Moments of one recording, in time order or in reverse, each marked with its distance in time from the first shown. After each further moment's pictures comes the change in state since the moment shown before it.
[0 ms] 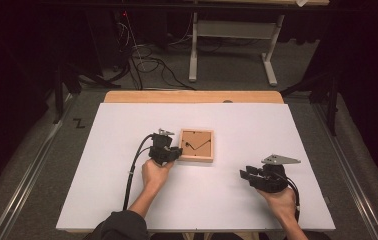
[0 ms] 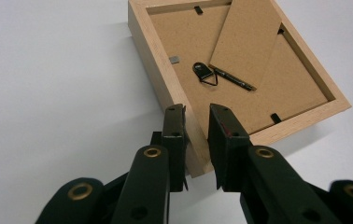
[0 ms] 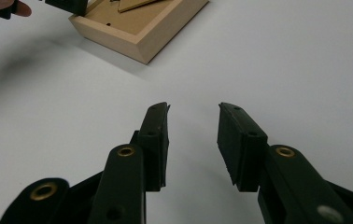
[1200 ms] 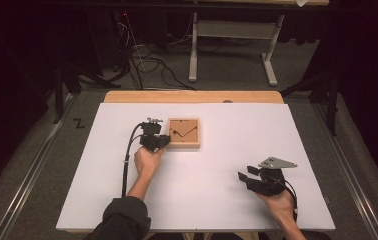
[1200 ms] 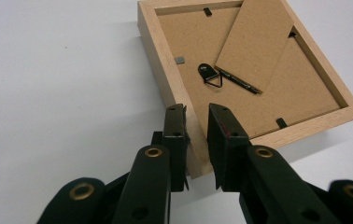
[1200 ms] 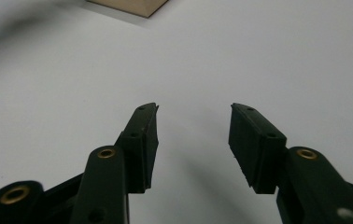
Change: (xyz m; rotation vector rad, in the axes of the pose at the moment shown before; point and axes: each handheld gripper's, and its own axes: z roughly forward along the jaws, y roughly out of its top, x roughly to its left) left arm 0.047 0.026 0.008 -0.019 0.113 -0.068; right arm 0.009 -0.004 0.000 -0.009 -0.056 -0.077
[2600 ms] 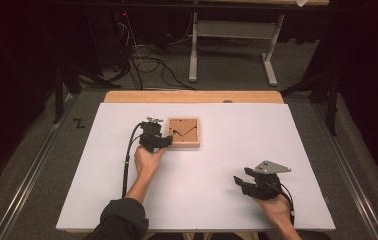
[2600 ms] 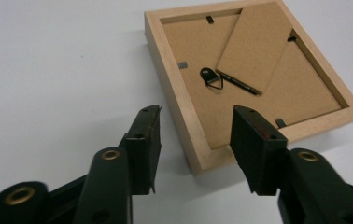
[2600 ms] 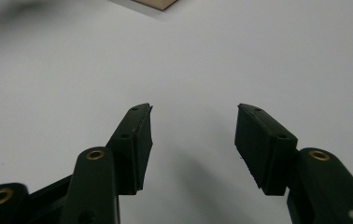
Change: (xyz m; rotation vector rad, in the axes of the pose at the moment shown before) left arm -0.005 0.002 -0.006 -0.030 0.063 0.011; right arm 0.015 -0.004 0.003 -0.001 -0.015 -0.085
